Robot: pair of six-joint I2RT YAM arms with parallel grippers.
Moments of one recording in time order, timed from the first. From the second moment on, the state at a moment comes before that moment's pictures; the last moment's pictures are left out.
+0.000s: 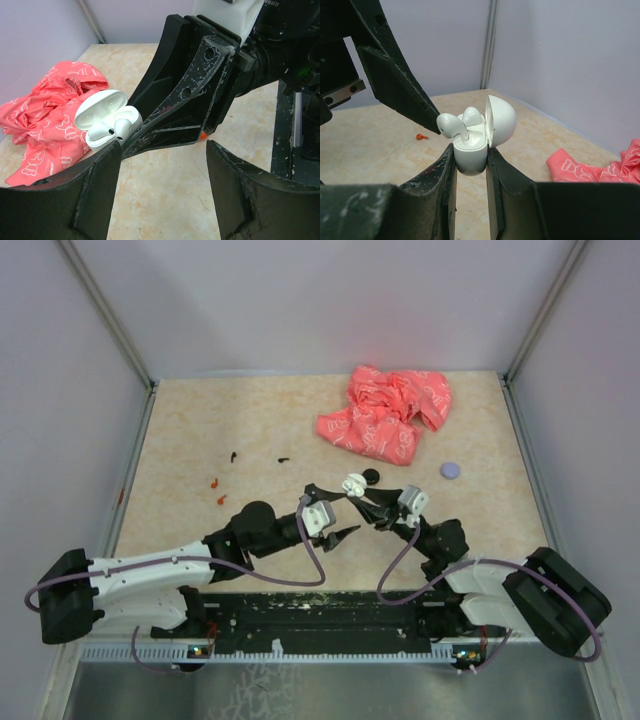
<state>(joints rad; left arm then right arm) -1.16 1.11 0.62 0.51 0.02 0.25 0.68 1.16 0.10 1.47 -0.29 -0.02</state>
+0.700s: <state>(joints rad) -1.16 1.12 0.62 0.51 0.08 0.24 0.68 1.17 0.10 1.48 -0.29 -0.02</state>
